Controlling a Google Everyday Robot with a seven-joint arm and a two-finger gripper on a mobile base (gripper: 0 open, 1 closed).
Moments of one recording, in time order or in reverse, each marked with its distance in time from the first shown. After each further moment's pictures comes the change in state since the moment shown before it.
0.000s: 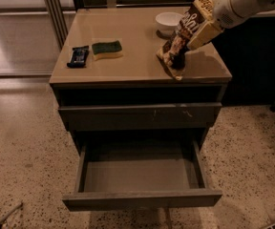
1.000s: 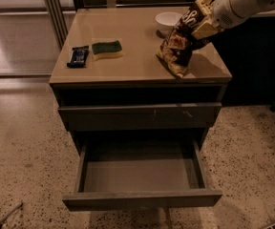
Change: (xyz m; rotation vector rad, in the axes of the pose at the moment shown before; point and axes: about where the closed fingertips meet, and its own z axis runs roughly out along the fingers) arm 0.000 0.000 0.000 0.000 0.000 0.000
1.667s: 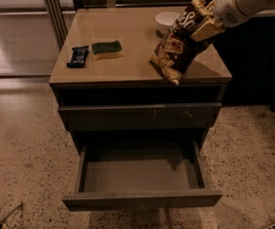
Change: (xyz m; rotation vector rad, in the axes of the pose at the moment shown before) arm -0.015 0.019 -0.020 -0.075 -0.063 -0.081
